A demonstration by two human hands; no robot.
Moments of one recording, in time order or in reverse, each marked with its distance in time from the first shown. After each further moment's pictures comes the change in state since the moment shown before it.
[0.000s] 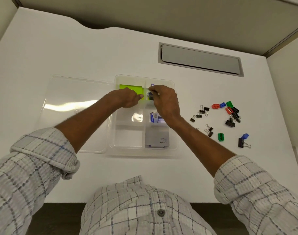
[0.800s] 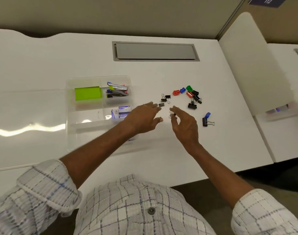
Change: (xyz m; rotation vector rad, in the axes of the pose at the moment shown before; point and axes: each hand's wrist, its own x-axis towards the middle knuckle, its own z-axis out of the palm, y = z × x) left_hand -0.026 0.196 0.085 0.120 0.255 0.545; right_hand -0.148 0.164 -0.114 -0.053 0.249 0.219
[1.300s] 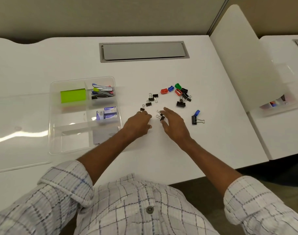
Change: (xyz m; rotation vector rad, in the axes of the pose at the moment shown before) left_hand 0.039 0.029 0.061 -0.027 -0.109 -0.217; right_hand 0.017 0.060 0.000 -0.104 -0.311 -0.066
